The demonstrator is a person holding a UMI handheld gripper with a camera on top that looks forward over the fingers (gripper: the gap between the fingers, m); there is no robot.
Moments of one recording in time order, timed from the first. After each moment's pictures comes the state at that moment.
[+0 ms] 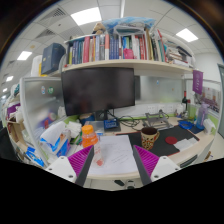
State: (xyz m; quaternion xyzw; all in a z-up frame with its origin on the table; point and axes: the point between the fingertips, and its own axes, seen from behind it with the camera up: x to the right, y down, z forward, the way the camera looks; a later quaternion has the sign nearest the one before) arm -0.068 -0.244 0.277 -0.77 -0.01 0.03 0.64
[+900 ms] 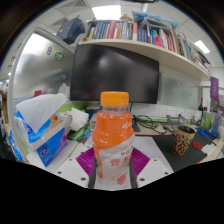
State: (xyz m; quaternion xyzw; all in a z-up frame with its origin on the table) arm -0.199 -0.094 0.133 -0.74 -0.07 -0.01 0.67
